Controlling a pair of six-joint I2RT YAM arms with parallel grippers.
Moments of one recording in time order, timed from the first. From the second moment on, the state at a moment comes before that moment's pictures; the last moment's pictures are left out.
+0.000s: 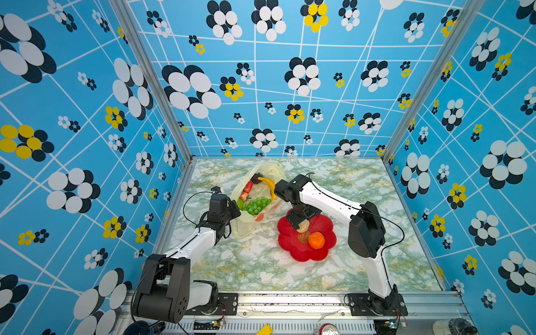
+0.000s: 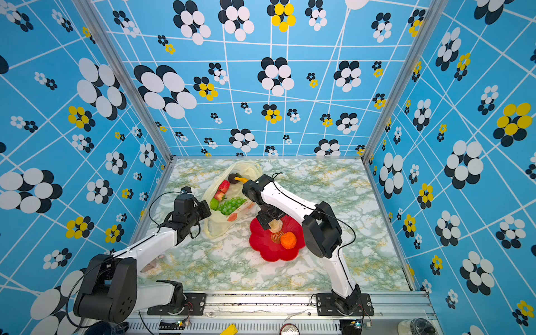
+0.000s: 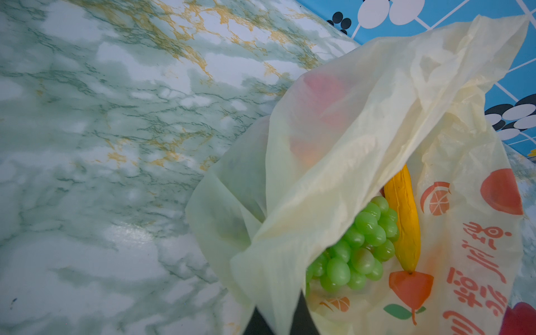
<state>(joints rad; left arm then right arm) -0.14 1.30 0.58 0.09 0.01 -0.53 0.81 2.11 1.92 -1.49 0.26 0.27</state>
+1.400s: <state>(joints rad) -0.14 1.10 0.48 -0.07 -0.01 -0.57 0.84 2.55 2.36 -0.62 -0.02 0.75</state>
